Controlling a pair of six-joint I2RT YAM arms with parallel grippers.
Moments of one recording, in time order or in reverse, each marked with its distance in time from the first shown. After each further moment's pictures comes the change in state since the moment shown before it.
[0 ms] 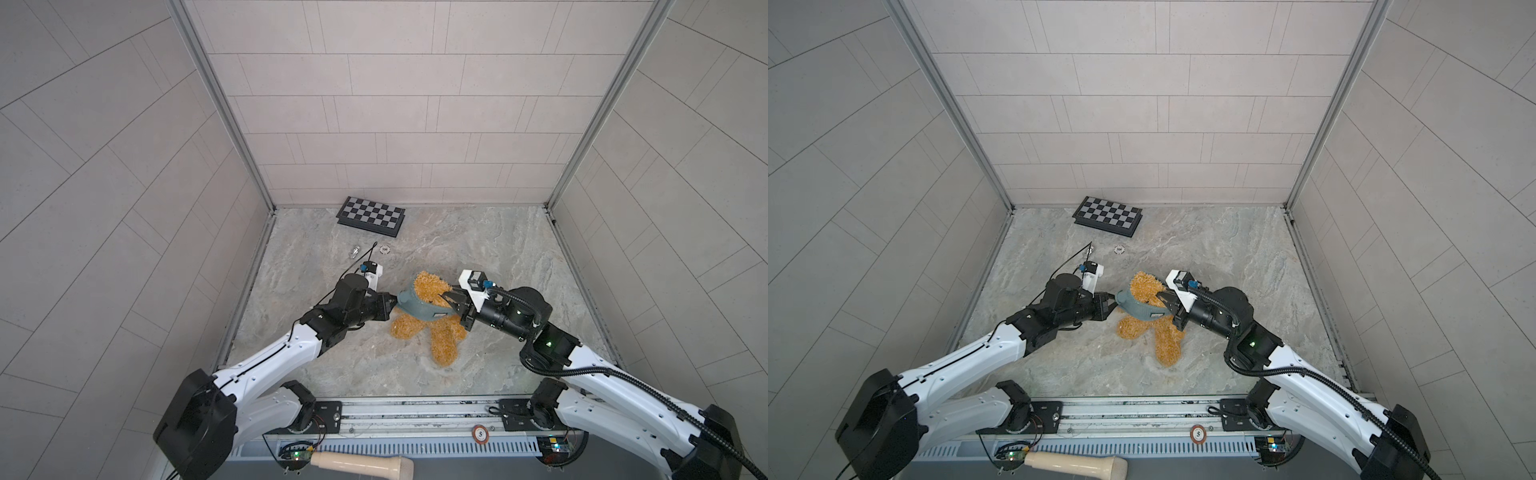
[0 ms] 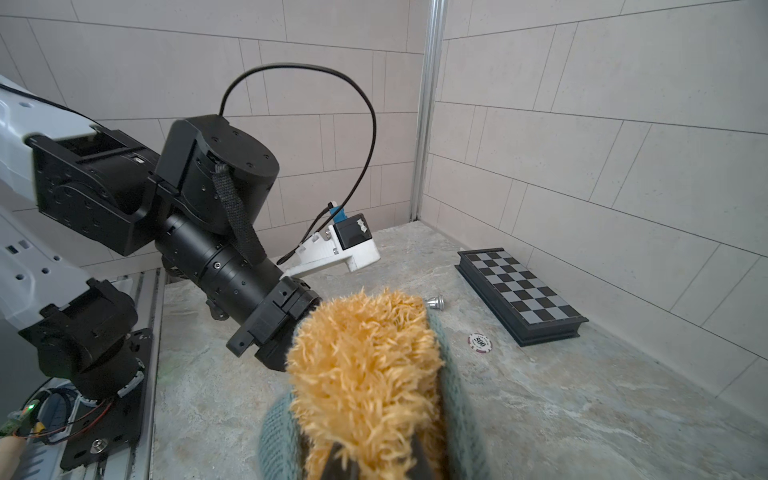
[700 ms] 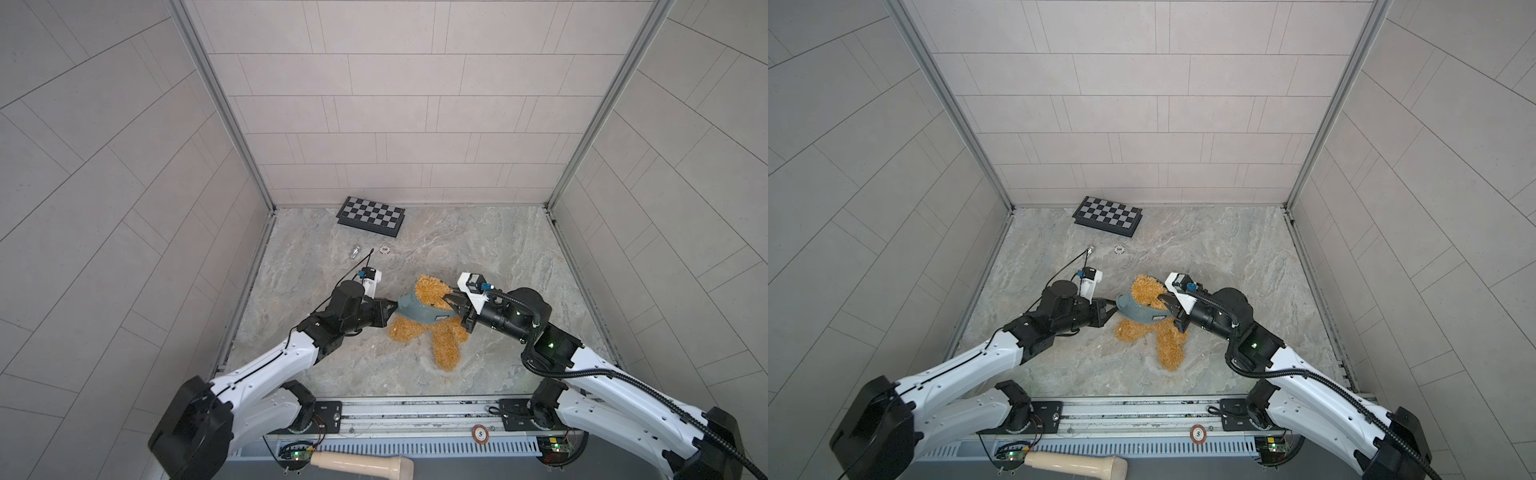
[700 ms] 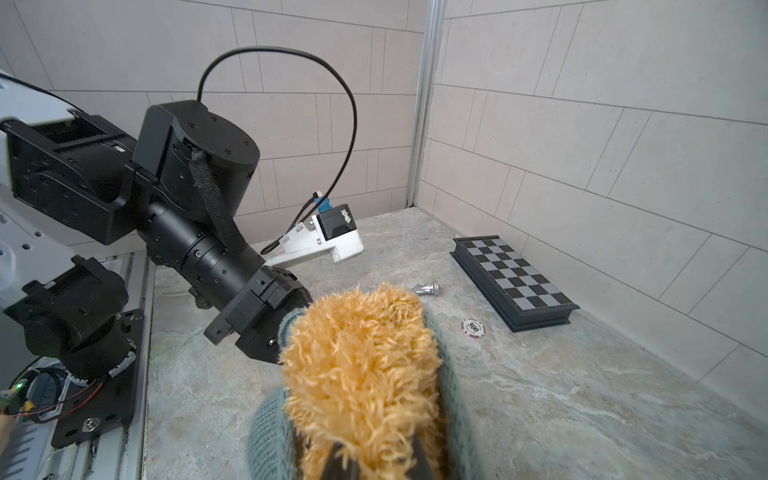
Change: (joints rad) left arm 0.000 -0.126 -0.069 0.041 0.041 -0.003; right arm 0.006 -0.016 0.014 -0.052 -0.014 -0.035
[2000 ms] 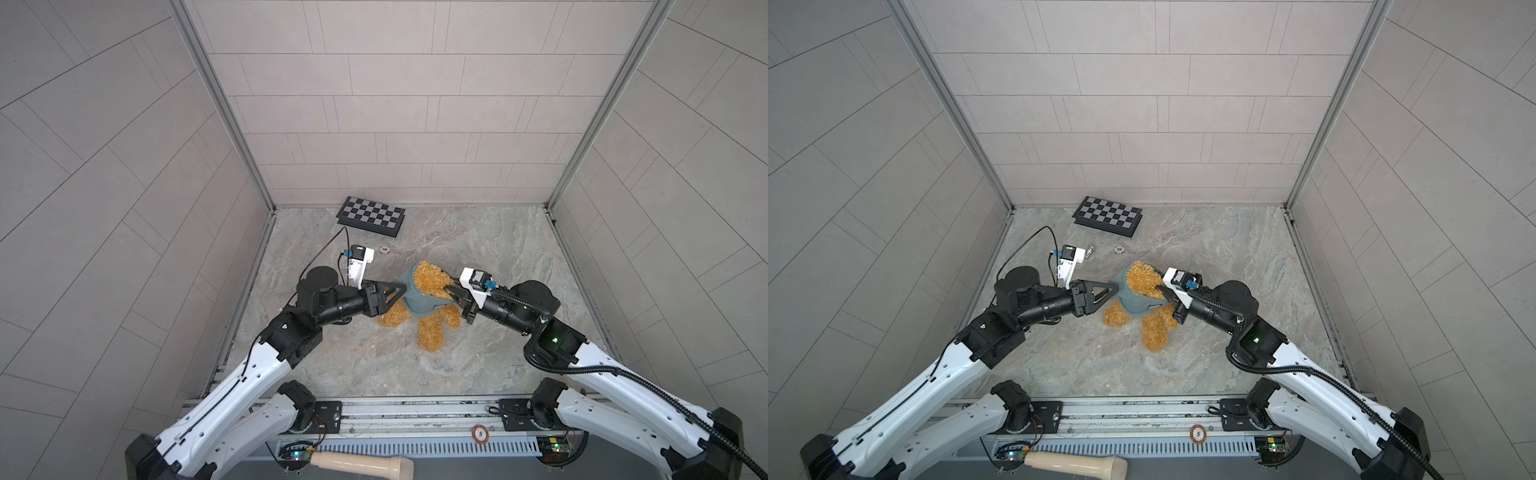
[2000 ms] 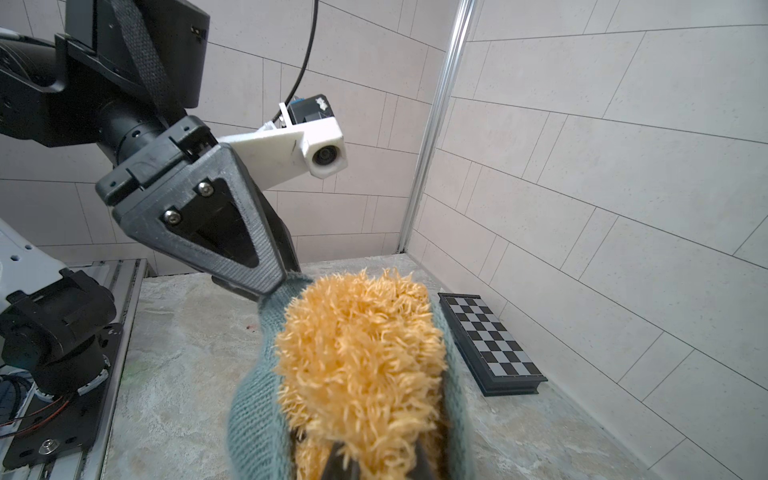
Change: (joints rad) left arm -0.004 -0.146 0.260 -0.139 0.220 -0.110; right arm -0.002 0.023 0.080 0.021 -0.016 -0.122
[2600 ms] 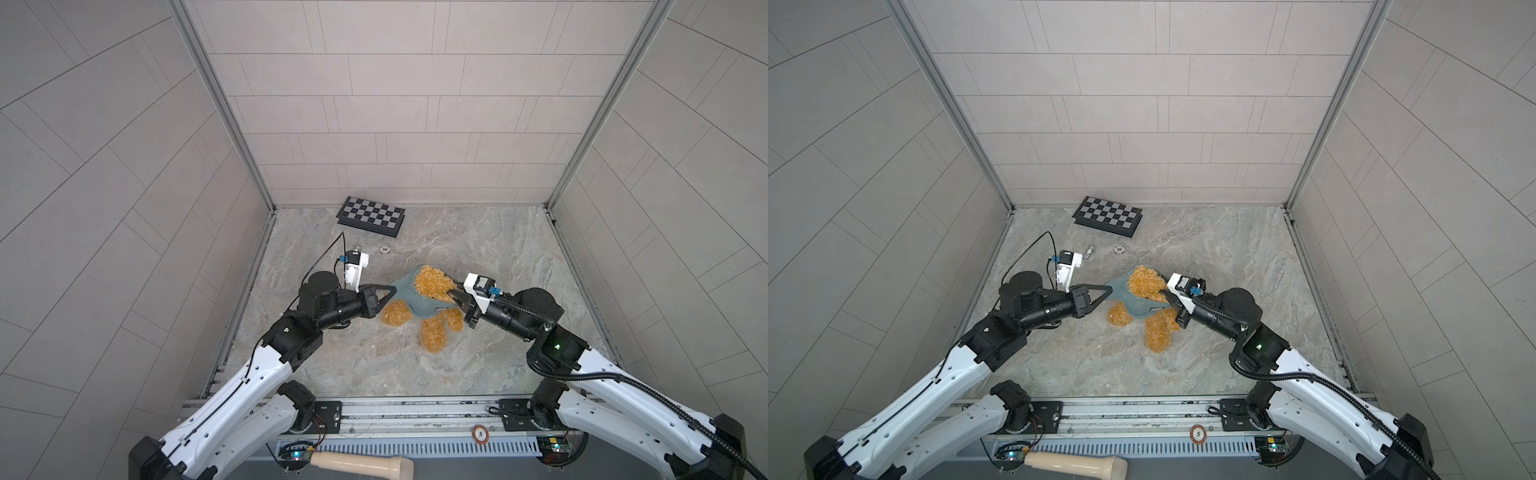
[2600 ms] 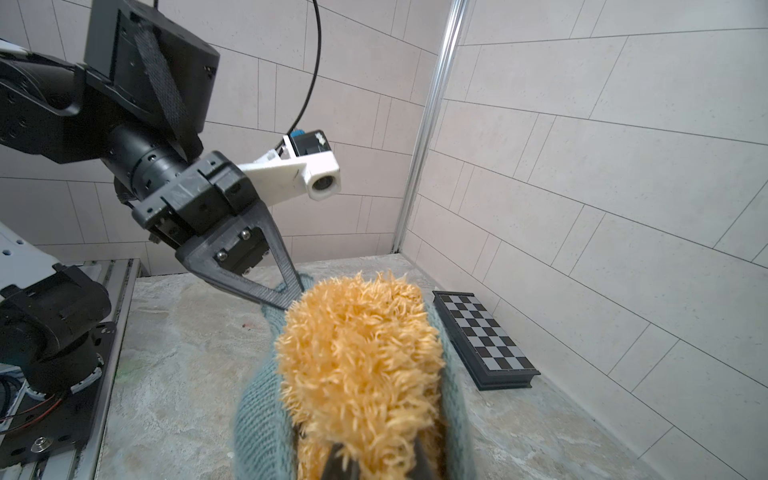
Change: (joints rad) left arm 0.055 -0.029 -0.104 -0.001 -0.061 -0.019; right arm 0.003 -0.056 -0.065 0.018 0.034 0.000
